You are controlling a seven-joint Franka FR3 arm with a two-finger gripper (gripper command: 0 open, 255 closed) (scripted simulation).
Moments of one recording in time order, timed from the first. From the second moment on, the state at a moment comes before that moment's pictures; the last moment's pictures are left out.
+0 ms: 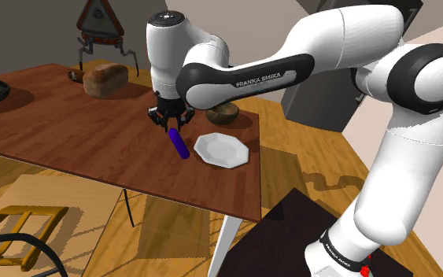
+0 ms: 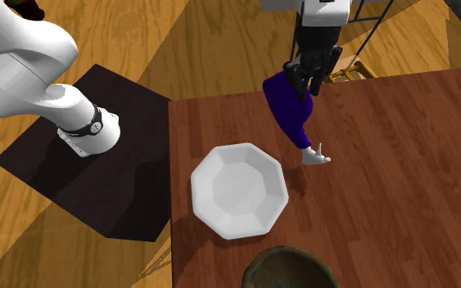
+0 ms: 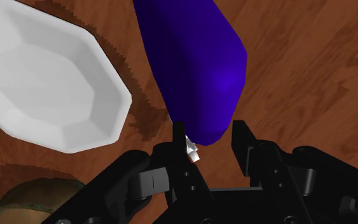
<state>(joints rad) -0.03 0.25 0.65 -1.74 -0.55 1.95 1.31</state>
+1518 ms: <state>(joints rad) -0.04 0.21 0.66 -1.50 -0.49 1.71 1.18</state>
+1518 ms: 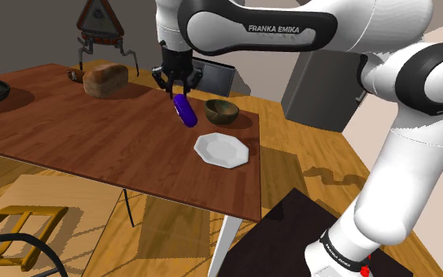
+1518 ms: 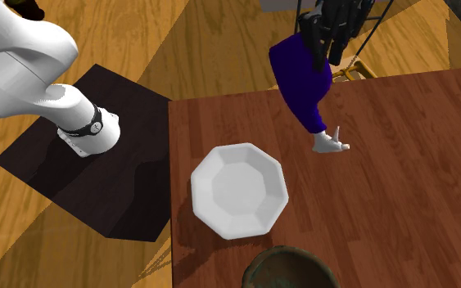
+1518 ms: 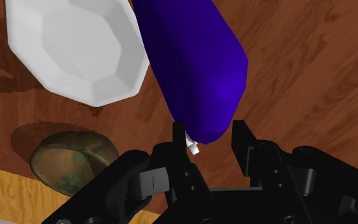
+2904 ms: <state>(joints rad) -0.36 0.16 0.47 -1.62 -0.38 1.97 0.73</state>
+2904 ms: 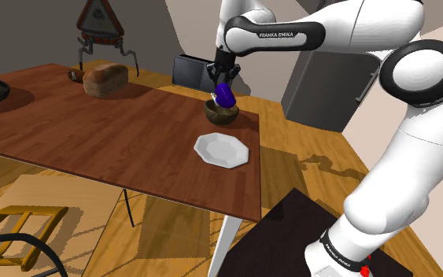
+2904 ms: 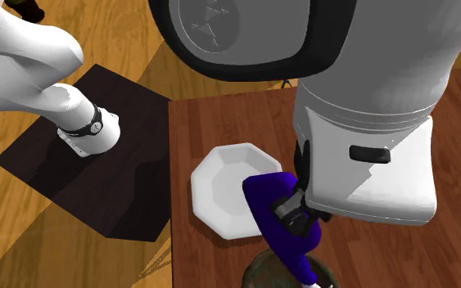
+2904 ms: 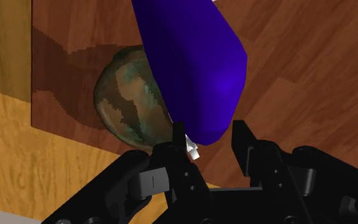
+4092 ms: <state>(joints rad) -0.42 0.22 0.42 -1.67 -0.40 2.10 0.66</state>
